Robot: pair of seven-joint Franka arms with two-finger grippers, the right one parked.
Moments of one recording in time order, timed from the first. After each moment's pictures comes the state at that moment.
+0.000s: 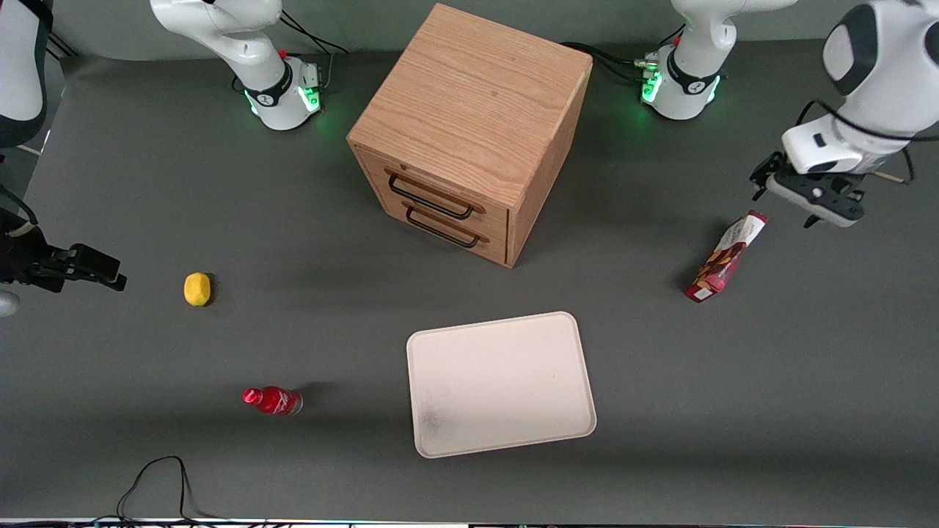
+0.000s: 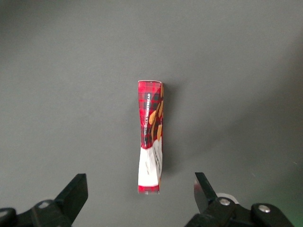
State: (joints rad) arm 0.05 -0.26 -0.03 -2.38 0.02 2.18 0.65
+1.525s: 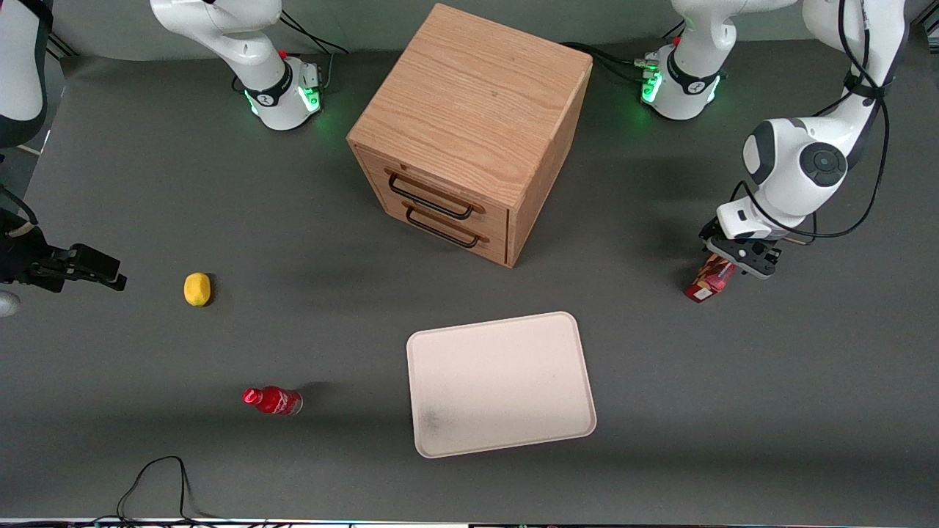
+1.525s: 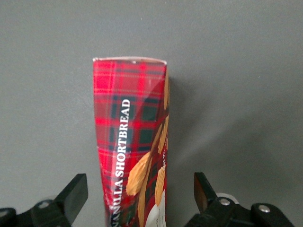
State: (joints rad) arm 0.07 0.15 -0.03 -2.54 0.02 2.78 0.66
